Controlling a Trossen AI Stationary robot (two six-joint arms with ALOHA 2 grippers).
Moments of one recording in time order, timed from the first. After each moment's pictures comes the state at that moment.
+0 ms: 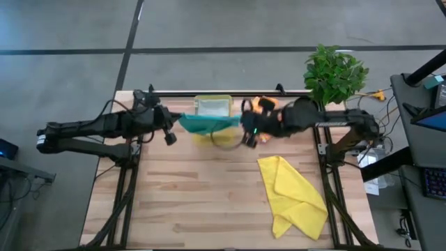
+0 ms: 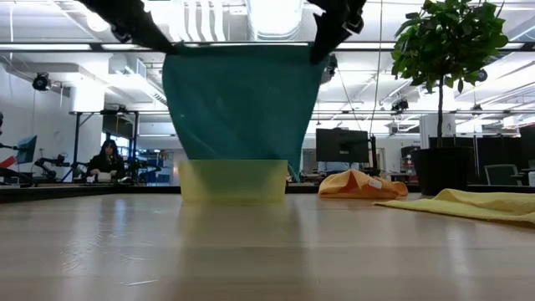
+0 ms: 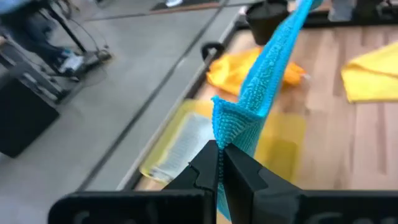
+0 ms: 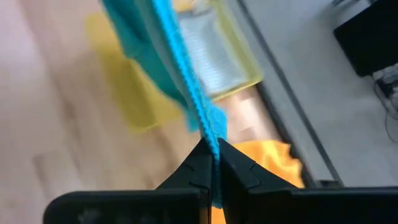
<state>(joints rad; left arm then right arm) 0.10 0.79 0.85 -0.52 -0.46 0.06 0.03 1.61 1.56 -0.99 0.55 0.20</state>
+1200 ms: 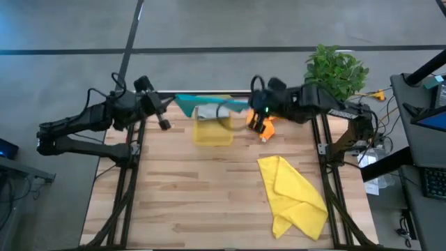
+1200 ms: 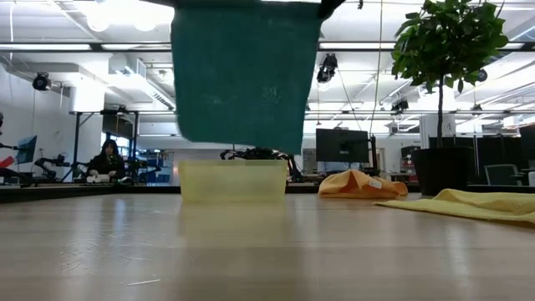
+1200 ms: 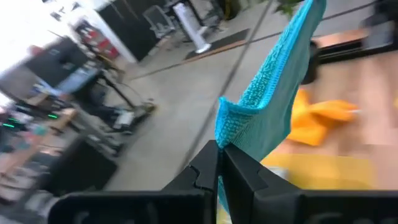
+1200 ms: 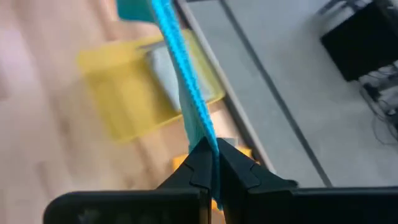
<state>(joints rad) 0.15 0.81 1.09 -0.50 -0.51 0.38 -0.01 1.64 1.98 -1.31 0.54 0.15</state>
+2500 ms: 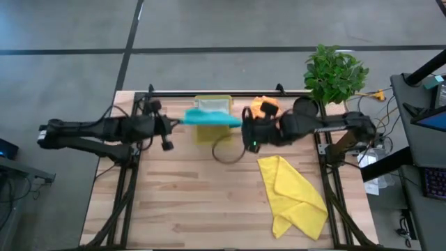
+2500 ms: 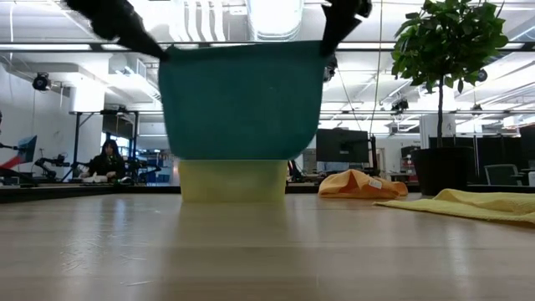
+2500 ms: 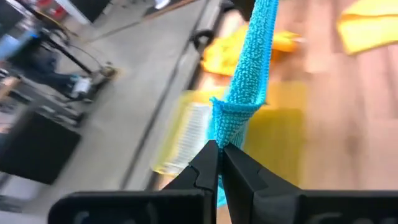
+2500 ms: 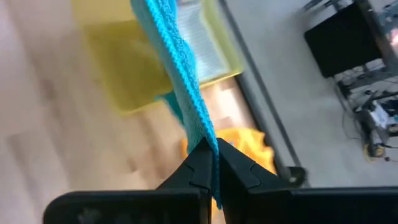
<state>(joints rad) -0.03 0.77 0.81 -0.56 -0.57 0.19 0.12 1.64 1.63 -1.14 0.69 0.26</state>
